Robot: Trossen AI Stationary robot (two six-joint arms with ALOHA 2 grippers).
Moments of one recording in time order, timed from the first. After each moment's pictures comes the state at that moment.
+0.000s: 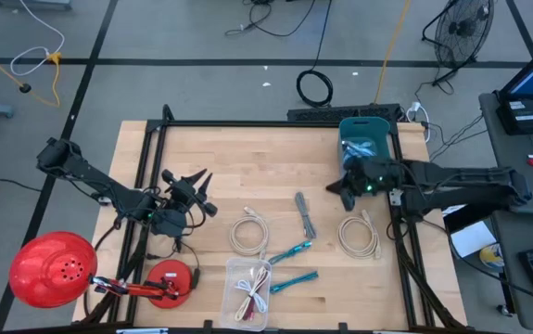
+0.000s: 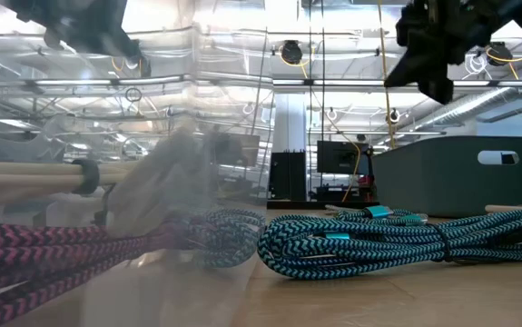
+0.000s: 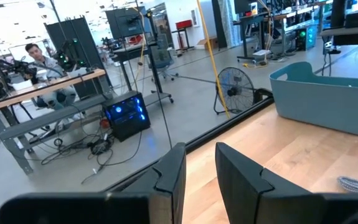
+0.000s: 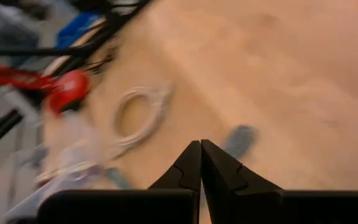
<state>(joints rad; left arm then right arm) -0.48 1.09 0.59 0.02 -1.41 -0.32 -0.09 0.81 0.65 -0.40 -0.03 0.64</state>
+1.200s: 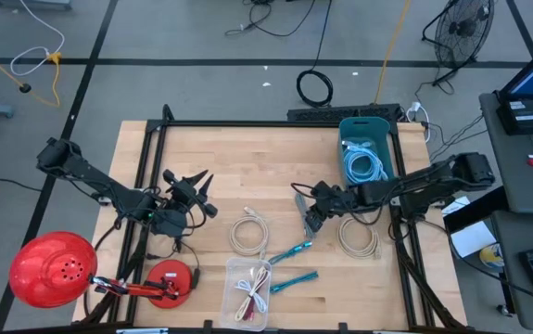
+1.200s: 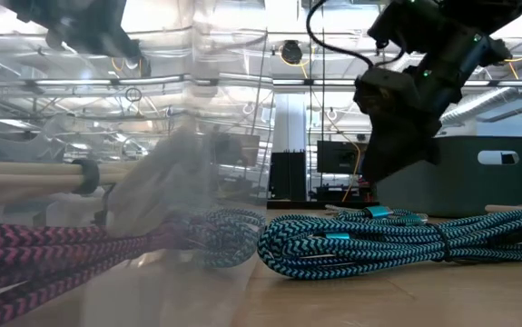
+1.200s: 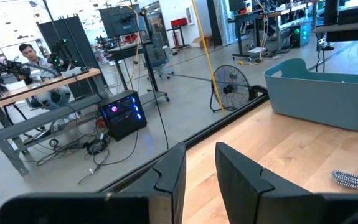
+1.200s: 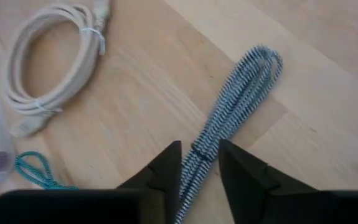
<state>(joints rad) -0.48 1.09 0.59 0.02 -1.38 -0.32 0.09 1.38 0.66 -0.19 0.14 0.85</state>
